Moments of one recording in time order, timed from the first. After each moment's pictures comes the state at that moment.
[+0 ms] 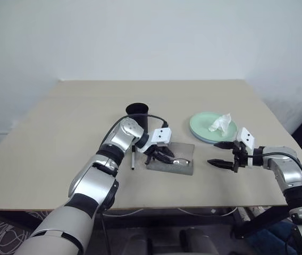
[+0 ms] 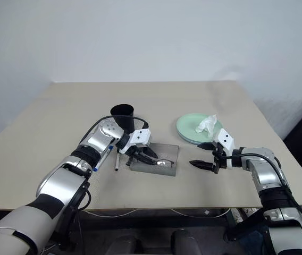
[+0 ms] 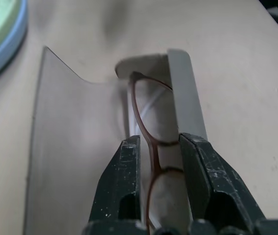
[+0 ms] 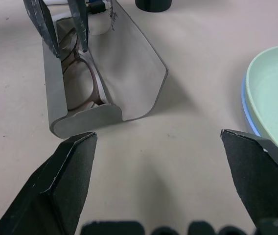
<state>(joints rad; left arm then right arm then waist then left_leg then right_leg) -1.03 0.23 -0.32 1.09 0.11 -0.20 -1.45 -0.44 -0.64 0.07 0.38 0.23 0.19 1.19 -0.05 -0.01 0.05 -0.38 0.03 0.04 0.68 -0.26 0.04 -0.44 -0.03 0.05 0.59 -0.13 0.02</state>
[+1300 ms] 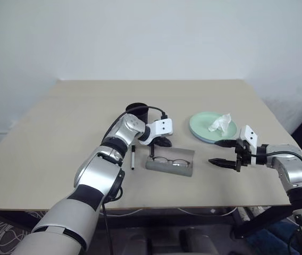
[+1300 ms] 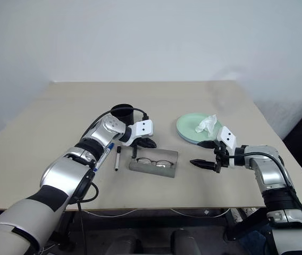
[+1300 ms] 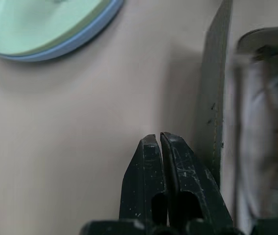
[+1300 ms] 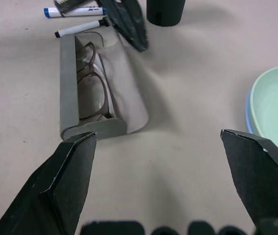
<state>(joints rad) -1.14 0.21 -0.29 1.29 0.27 -0.22 -1.22 -0.42 -0.66 0.05 0.31 0.26 0.22 1.23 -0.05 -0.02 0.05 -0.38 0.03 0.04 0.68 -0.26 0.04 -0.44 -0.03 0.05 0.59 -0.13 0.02</state>
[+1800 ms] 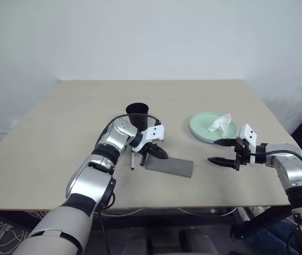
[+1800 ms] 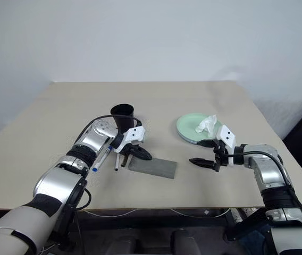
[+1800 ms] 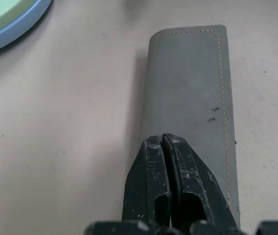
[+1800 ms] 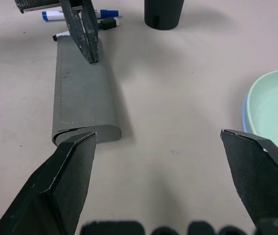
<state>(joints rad) -1.00 0.28 -0.28 1.09 0.21 -0.17 -1.45 -0.45 -0.65 0.05 0.33 0.25 0.21 1.23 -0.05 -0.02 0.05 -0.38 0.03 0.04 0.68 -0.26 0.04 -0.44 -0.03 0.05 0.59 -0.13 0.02</state>
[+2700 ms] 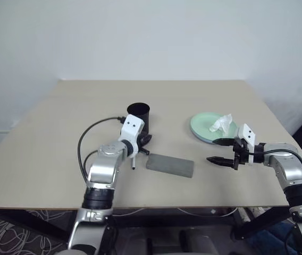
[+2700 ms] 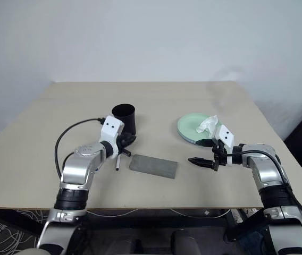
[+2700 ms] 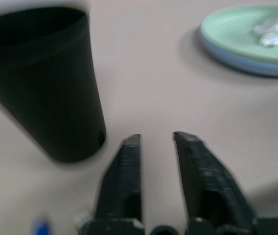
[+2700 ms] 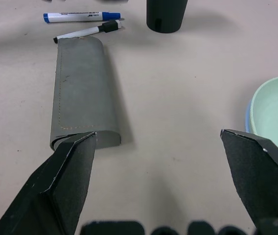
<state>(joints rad) -0.44 0.07 0.06 -0.10 0.09 0.91 -0.39 -0.46 -0.64 0.06 0.37 0.25 0.18 1.23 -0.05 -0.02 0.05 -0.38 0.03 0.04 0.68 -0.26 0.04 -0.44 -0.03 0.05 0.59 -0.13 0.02</state>
